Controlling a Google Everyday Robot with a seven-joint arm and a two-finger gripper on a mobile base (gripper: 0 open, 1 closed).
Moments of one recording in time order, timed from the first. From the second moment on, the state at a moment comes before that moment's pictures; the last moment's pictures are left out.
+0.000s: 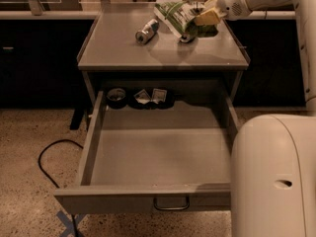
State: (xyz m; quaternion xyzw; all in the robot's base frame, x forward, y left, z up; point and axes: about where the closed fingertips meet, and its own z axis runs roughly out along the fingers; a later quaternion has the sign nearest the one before) arm 0.771 -0.134 0.973 -0.54 0.68 0.15 0.46
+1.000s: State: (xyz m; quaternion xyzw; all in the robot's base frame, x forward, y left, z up) arm 0.826 -0.194 0.925 -0.46 0.76 0.08 0.45
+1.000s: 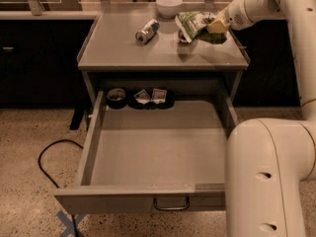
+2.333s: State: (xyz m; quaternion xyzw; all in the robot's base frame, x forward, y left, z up) arm 0.812 -0.225 0.860 -0.39 0.83 0.12 0.39
